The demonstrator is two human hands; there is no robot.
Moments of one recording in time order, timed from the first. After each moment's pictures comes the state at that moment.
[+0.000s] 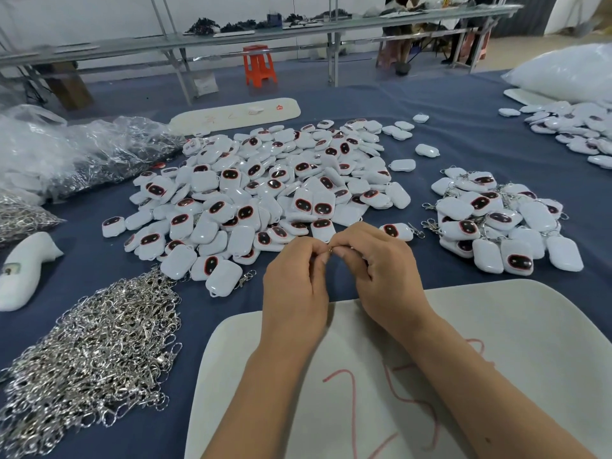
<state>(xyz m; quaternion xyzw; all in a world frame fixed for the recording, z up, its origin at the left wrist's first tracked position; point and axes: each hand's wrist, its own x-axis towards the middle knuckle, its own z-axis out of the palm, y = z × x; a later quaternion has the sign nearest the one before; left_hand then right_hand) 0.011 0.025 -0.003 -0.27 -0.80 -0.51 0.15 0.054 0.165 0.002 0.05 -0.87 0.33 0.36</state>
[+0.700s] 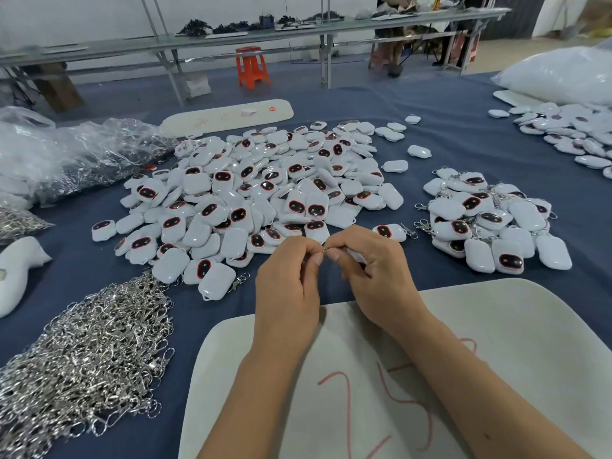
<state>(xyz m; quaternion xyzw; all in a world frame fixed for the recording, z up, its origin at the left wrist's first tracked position) 0.009 0.023 -0.002 -0.29 -0.79 -0.51 0.16 0.056 0.166 0.003 0.03 -0.85 0.44 0.30</state>
